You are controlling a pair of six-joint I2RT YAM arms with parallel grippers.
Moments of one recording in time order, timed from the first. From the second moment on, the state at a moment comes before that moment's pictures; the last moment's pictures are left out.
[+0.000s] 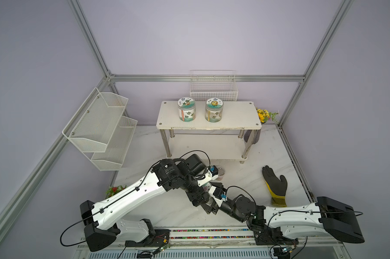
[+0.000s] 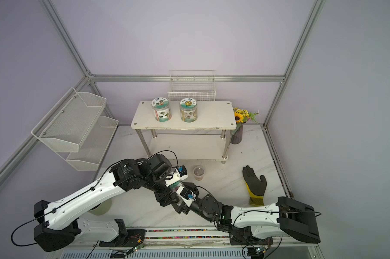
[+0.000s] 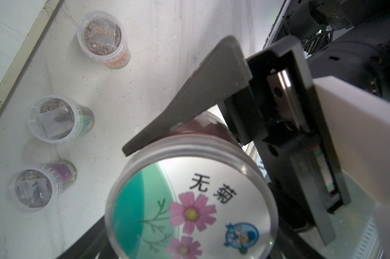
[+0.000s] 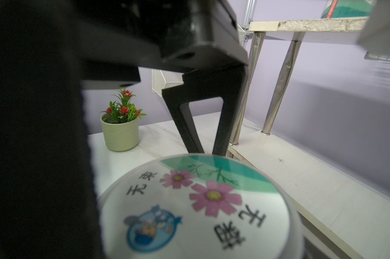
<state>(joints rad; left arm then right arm) -0.99 1.30 1.42 -1.26 0.17 0.04 1.30 1.20 0.39 0.82 0.30 -0.10</state>
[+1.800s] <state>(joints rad) -1.00 1.25 1.42 -1.21 0.11 -0.01 1.28 1.17 0.39 0.78 0.28 -0.12</state>
